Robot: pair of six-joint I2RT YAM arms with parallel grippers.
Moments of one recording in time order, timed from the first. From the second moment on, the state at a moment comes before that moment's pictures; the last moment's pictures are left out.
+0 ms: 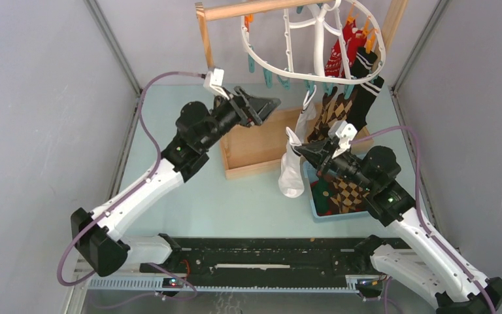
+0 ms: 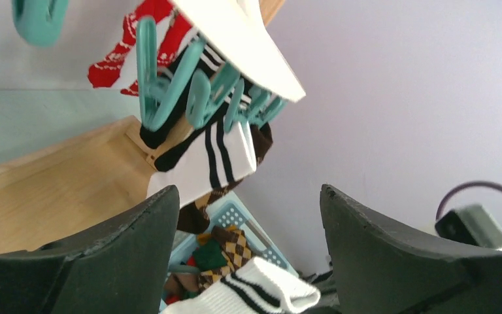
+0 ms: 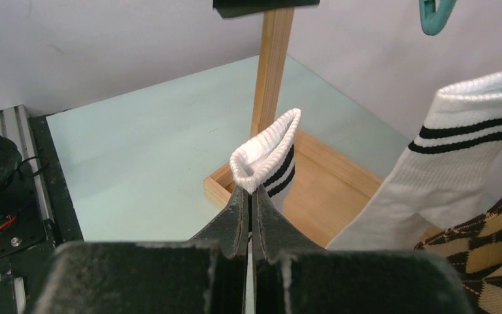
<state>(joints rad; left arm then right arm) -0.68 1.24 1.14 0.28 0.14 -0.73 0.56 0.76 0.78 0.06 -0.40 -0.05</state>
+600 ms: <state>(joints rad) -0.79 1.45 1.55 -0.14 -0.16 -0.63 0.54 0.79 0.79 0.07 -0.38 0.02</state>
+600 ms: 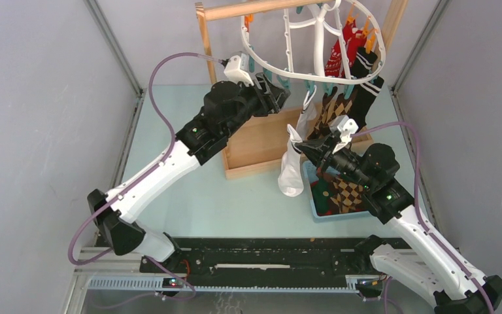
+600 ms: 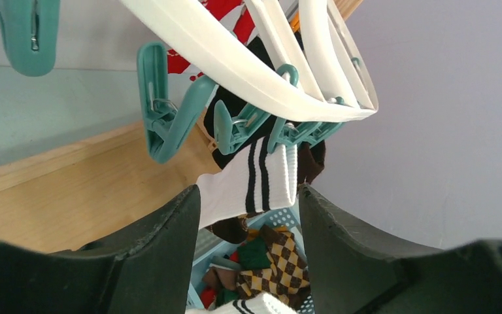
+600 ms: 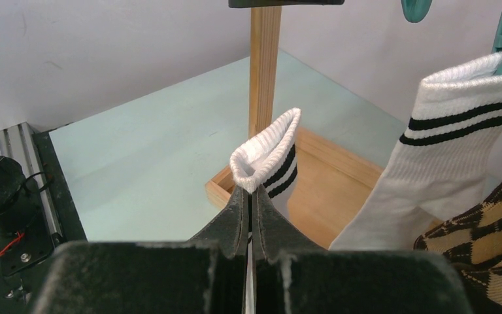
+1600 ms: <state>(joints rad) -0.86 1.55 1.59 0.04 -0.39 -0.54 0.54 0.79 0.79 0.10 -0.37 0.04</state>
